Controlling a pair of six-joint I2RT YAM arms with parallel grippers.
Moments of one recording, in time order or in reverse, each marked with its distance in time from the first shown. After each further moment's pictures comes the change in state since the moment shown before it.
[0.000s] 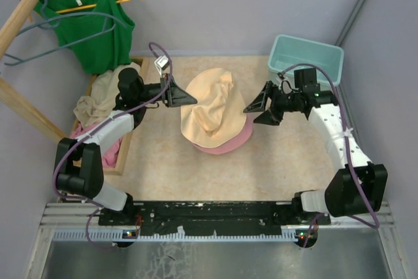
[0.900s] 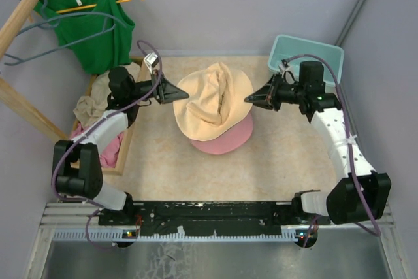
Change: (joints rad) left arm 0.077 -0.008 0.000 0.009 0.002 -0.049; right arm 0.010 -0.050 -0.032 0.294 -0.073 0.230
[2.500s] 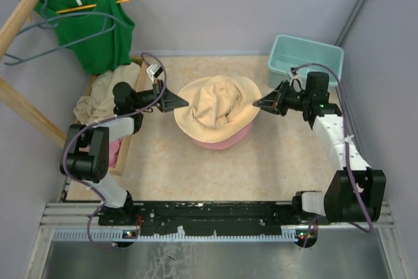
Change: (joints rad) left arm 0.031 0.153 -0.164 0.426 0.048 -0.219; right arm -0.127 -0.005 -0.187 0.165 -0.018 -0.077
